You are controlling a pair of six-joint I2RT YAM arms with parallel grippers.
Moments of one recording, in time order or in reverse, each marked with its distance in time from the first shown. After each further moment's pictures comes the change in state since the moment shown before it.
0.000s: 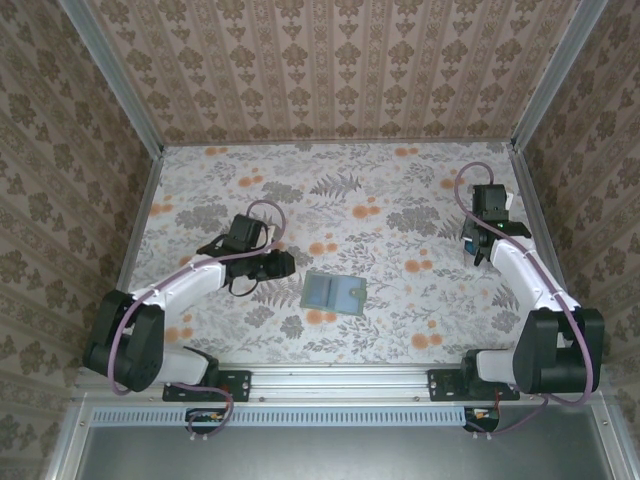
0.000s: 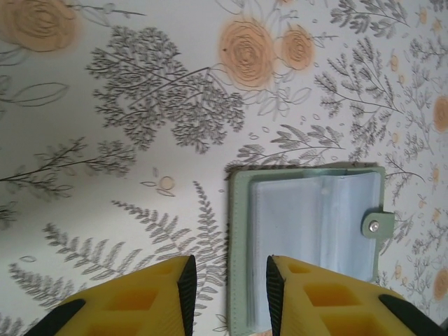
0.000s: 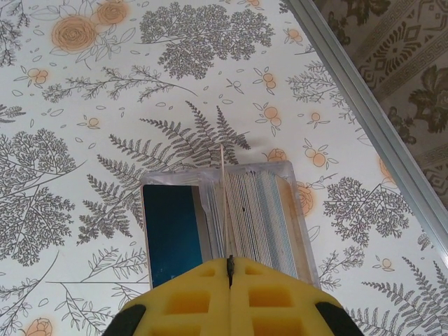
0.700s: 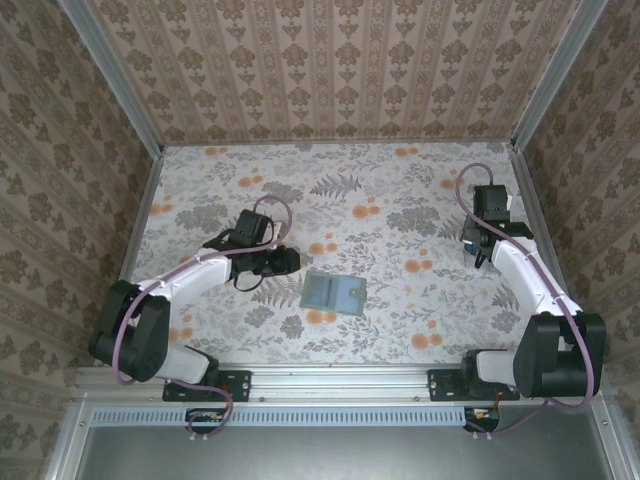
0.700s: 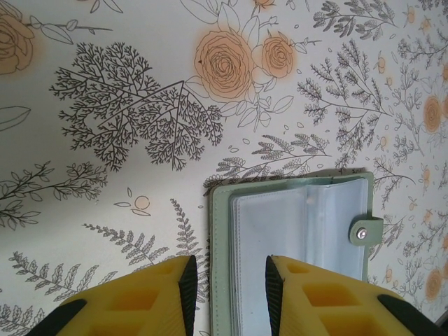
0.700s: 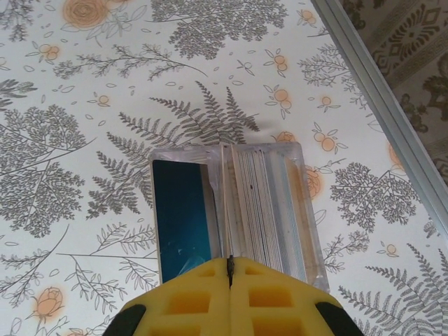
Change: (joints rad) left arm -0.023 0.057 0.053 0.000 0.007 0.000; right arm -0.001 -0.021 0.010 -0.053 -0.051 -0.011
